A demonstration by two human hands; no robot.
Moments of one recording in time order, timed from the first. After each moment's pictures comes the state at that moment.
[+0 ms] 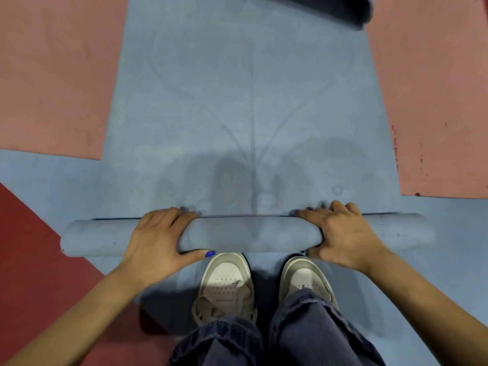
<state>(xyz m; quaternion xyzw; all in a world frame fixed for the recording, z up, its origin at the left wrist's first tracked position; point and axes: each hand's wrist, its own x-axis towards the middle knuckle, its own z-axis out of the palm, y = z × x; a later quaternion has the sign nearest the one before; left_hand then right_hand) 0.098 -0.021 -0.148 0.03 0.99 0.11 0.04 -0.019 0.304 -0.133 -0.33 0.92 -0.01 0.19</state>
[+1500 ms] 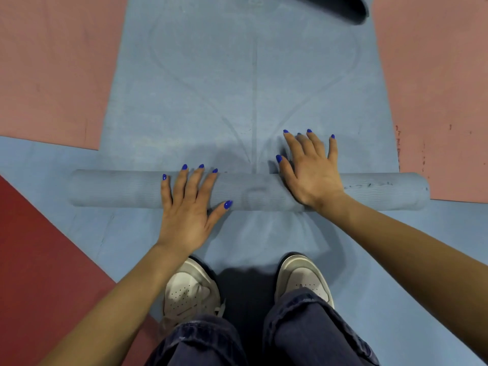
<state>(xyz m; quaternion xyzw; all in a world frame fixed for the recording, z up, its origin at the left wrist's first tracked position) 0.057 0.024 -0.177 -0.06 1.00 0.07 0.00 -0.089 0.235 -0.153 -0.23 0.97 -0.05 0.10</state>
